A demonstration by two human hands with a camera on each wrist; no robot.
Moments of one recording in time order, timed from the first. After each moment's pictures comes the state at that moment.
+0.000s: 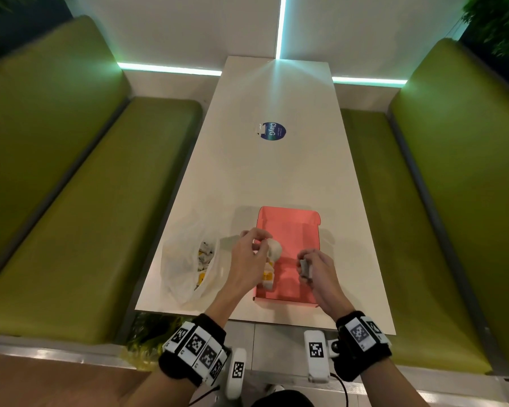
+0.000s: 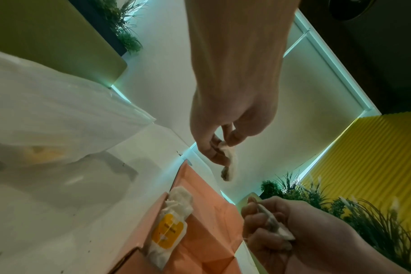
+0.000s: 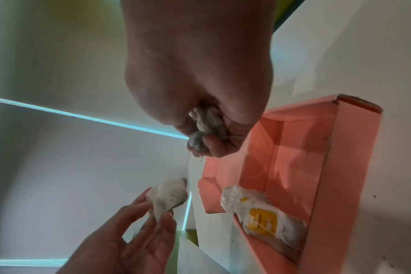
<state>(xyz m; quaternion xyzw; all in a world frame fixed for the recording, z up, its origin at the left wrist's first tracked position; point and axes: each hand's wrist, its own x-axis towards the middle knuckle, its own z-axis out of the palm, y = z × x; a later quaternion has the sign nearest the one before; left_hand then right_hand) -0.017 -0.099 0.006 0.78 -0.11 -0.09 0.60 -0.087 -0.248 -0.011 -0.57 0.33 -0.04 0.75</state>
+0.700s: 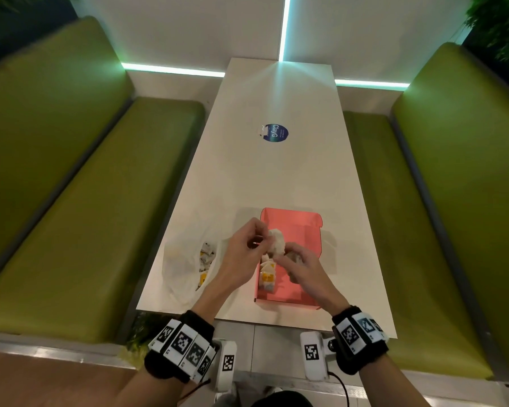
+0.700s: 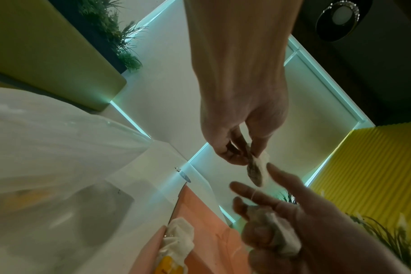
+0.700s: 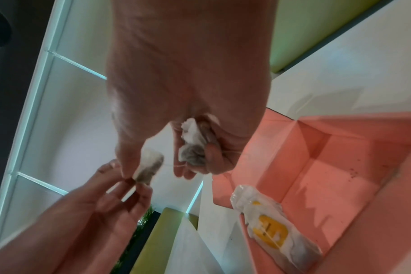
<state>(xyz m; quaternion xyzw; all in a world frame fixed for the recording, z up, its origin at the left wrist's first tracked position) -0.010 -0.082 0.036 0.72 -0.19 -0.12 0.66 -0.080 -0.232 0.013 -0.73 0.13 0.01 0.67</state>
